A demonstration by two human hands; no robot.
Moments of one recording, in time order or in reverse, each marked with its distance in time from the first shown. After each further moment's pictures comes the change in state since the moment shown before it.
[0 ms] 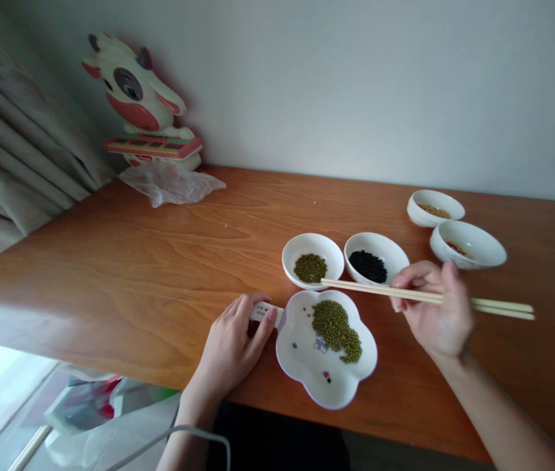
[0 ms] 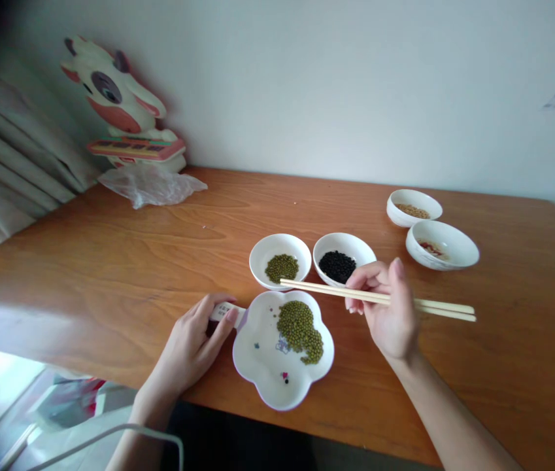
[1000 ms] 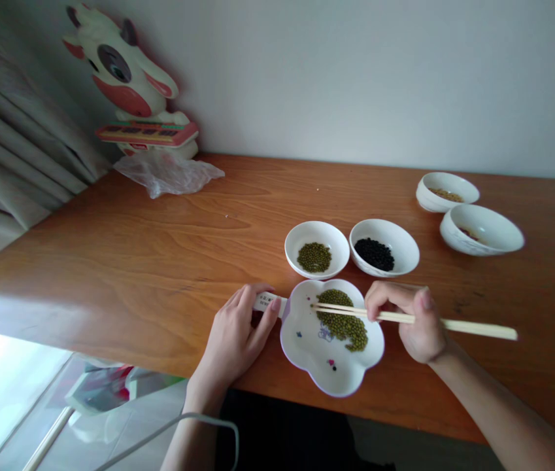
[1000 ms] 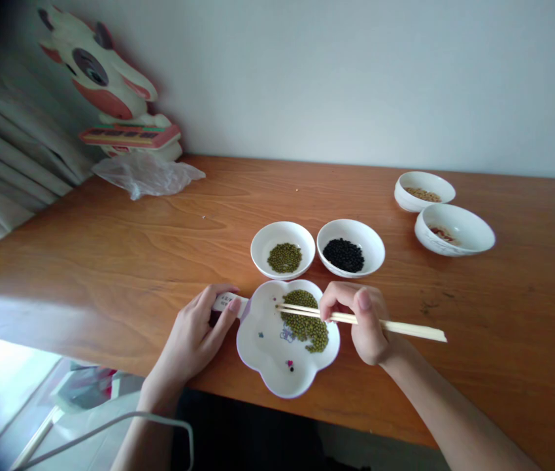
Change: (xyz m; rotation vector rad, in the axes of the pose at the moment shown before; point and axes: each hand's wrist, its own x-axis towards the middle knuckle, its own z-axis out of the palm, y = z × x) left_hand -0.001 0.001 -0.001 -0.005 -0.019 -0.022; right_hand -0.021 0.027 0.003 -0.308 -0.473 -0.088
